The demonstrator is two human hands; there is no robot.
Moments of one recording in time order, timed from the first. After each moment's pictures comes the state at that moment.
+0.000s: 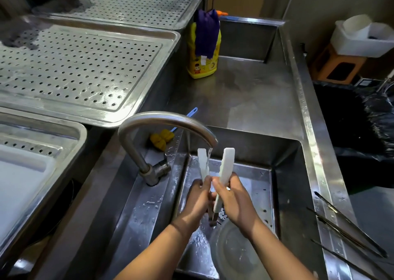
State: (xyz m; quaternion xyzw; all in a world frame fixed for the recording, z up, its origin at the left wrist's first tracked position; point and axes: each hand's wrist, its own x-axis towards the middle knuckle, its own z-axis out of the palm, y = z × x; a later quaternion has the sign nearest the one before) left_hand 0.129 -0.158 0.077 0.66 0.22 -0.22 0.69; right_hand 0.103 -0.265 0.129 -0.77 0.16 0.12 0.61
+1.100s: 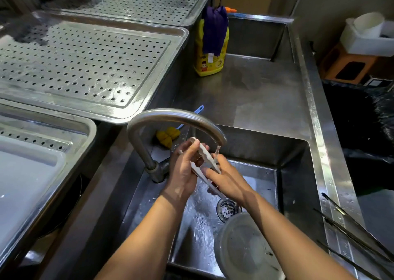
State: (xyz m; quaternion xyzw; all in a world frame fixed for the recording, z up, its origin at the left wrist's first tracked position) left_hand 0.191 -0.122 0.121 0.39 0.16 -0.07 0.90; right_hand 0.156 -0.255 0.127 -0.81 0.01 0.21 0.55
